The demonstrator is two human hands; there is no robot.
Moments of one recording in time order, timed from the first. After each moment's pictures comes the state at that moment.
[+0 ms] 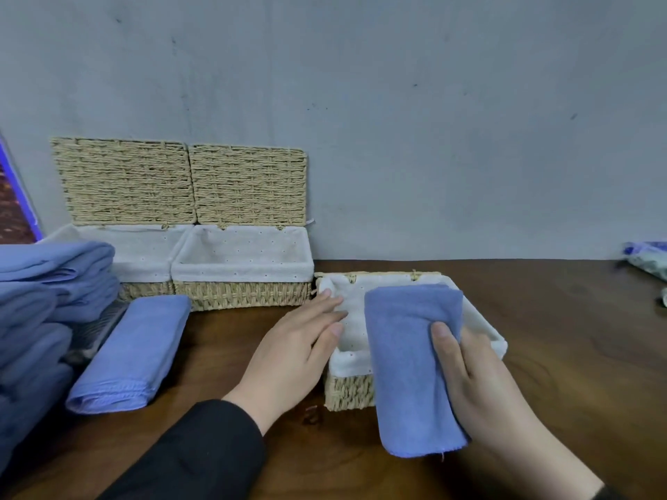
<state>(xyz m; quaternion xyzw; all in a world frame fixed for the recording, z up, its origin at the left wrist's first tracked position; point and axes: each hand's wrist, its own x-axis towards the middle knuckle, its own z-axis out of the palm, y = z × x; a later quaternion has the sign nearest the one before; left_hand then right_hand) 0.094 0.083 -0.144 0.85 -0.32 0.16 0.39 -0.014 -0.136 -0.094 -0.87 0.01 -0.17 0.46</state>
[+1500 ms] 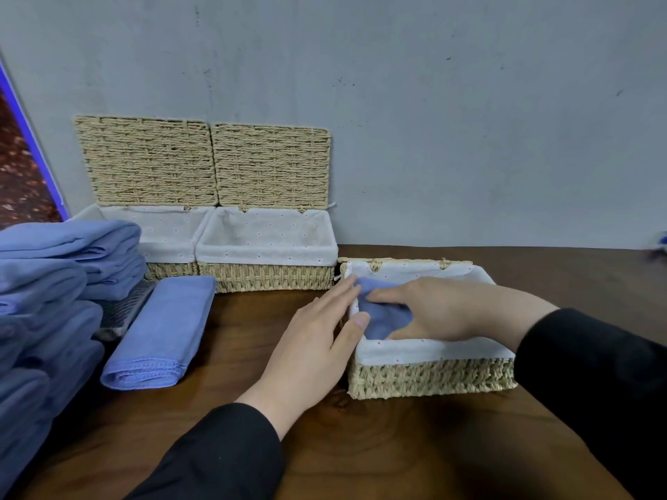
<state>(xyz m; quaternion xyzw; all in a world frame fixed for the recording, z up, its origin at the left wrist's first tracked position) 0.084 0.093 -0.145 0.85 -0.28 0.09 0.43 0.085 -0.112 -0.051 -0.97 -0.20 0.13 0.02</state>
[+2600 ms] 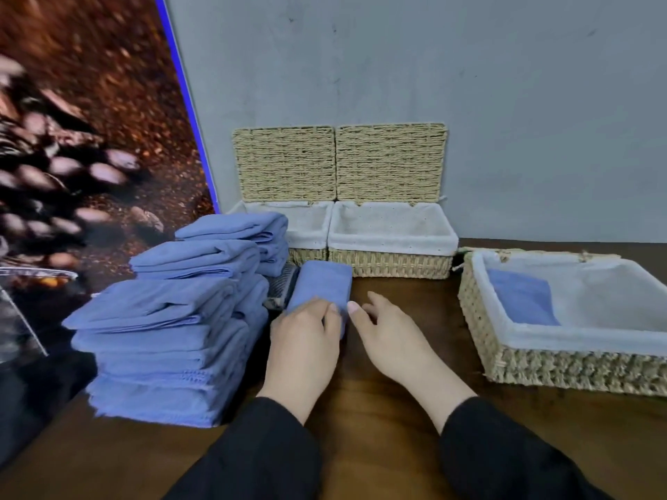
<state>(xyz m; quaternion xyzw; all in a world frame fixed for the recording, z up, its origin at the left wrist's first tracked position) 0.054 0.248 -0.154 0.92 -0.02 0.21 0.31 0.067 0.105 -0.136 -0.91 -0.05 0.02 0.41</state>
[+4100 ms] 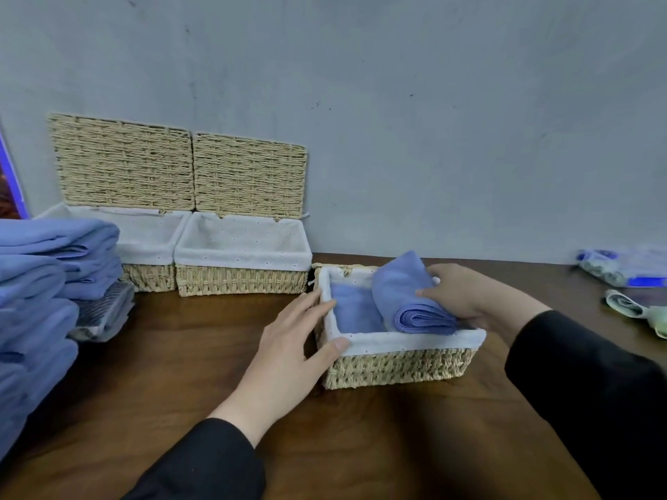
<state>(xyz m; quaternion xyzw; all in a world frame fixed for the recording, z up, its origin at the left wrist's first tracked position) 0.059 0.101 -0.145 0.85 -0.27 0.06 0.45 0.062 -0.166 -0.031 -0.96 0.17 0.03 0.24</state>
